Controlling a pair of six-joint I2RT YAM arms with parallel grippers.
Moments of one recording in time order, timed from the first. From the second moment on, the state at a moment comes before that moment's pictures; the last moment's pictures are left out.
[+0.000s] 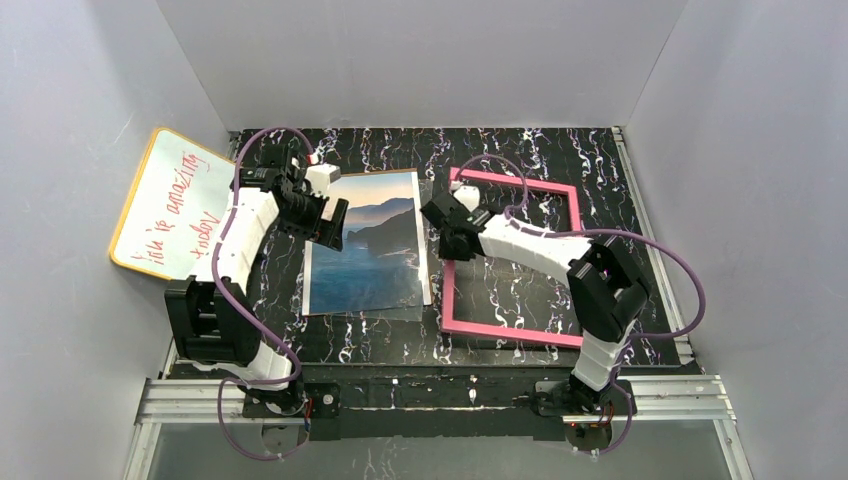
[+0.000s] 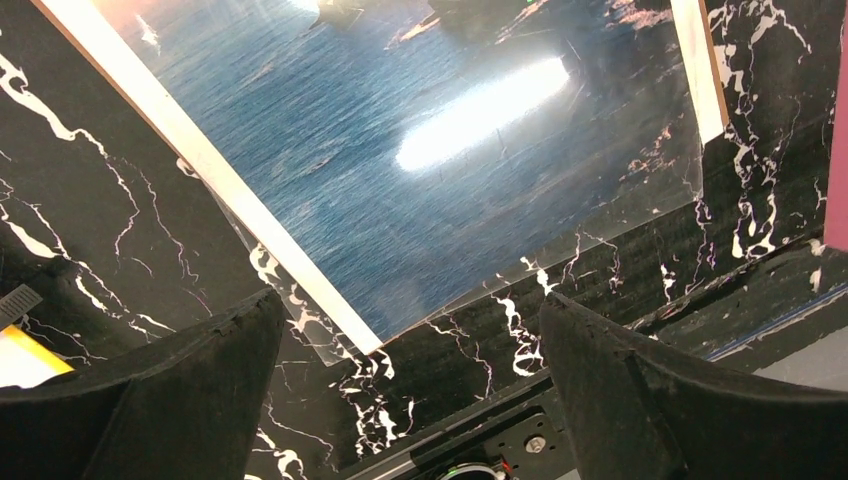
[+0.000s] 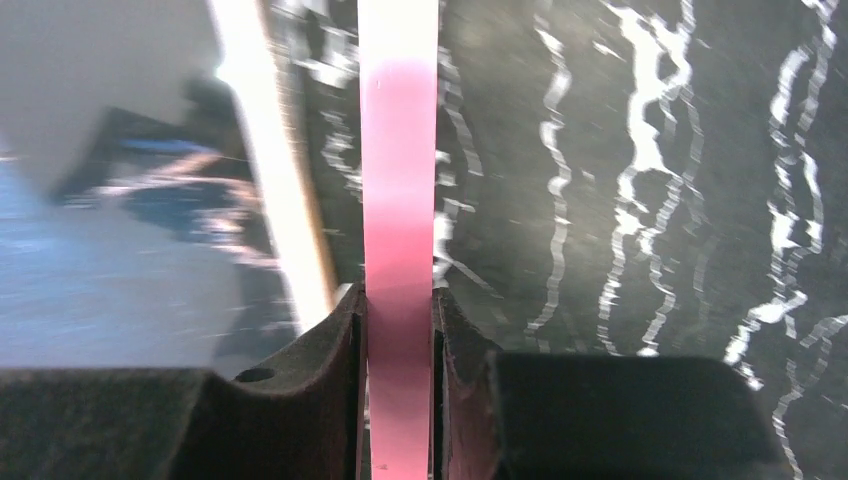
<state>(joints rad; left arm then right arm) -0.07 1.53 1.37 -1.08 0.32 0.30 0.85 1.79 1.28 -0.64 0.38 0.82</state>
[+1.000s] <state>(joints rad) -0.13 1.54 1.53 -1.03 0.37 0.16 0.85 1.57 1.51 -0.31 -0.14 1.15</state>
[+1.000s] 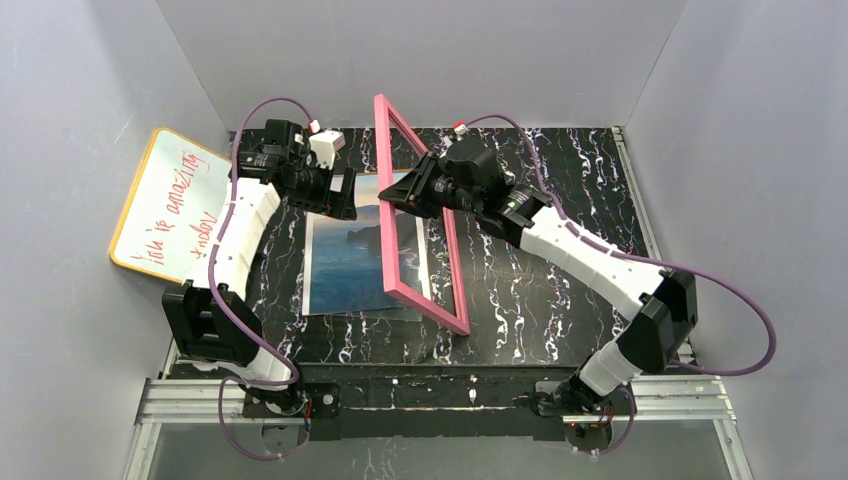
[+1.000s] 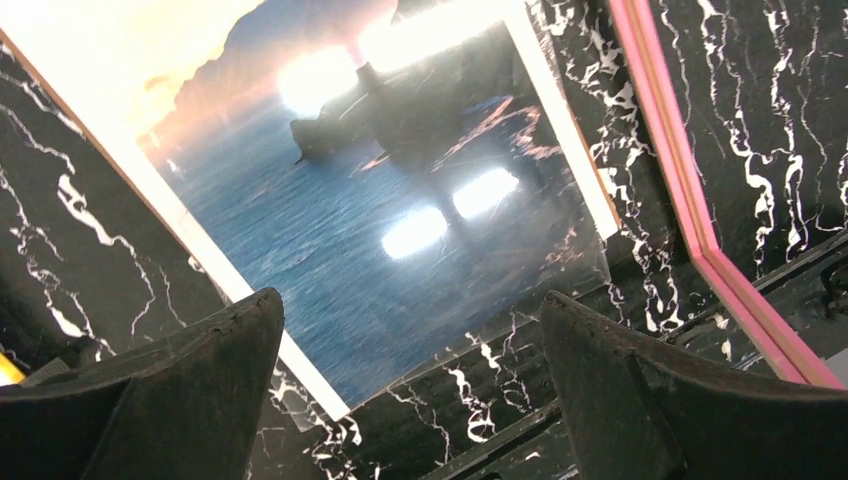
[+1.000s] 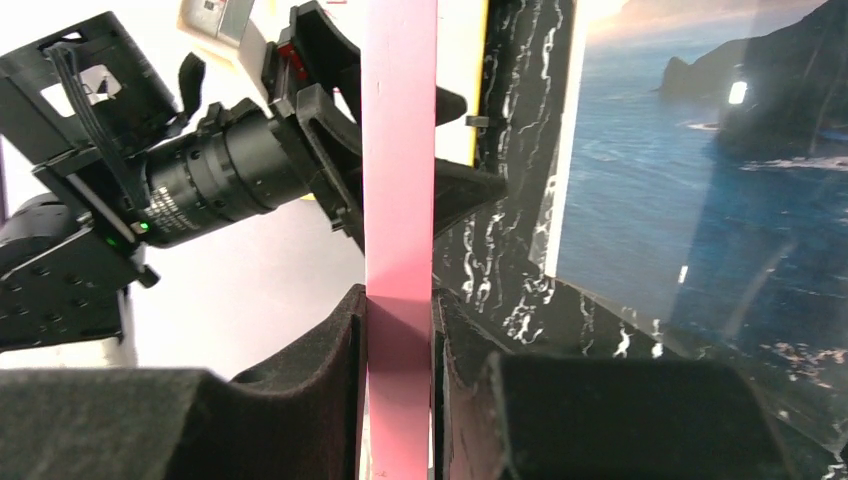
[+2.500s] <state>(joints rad) -0.62 1.82 1.81 -0.71 0.08 -0.06 0.66 1.49 1.84 -1.11 0.04 0.70</state>
